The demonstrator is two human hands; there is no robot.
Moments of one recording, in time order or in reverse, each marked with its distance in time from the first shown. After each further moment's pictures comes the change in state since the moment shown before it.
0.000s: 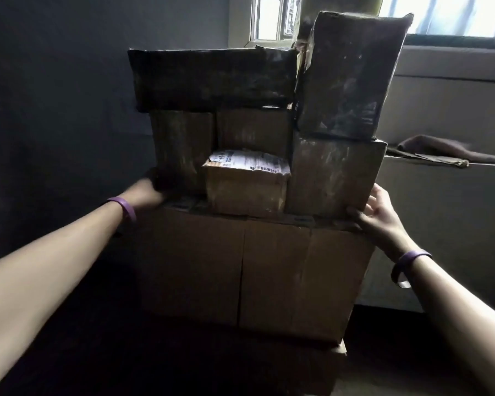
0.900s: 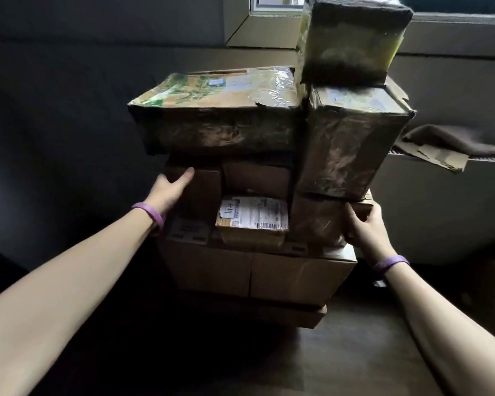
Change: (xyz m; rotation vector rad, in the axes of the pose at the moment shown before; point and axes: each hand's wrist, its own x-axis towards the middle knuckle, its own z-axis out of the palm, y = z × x) left_hand 0.037 0.093 -0.077 -0.557 -0.116 -0.460; right_hand 0.039 -0.107 0.001 -0.047 0.145 0.626
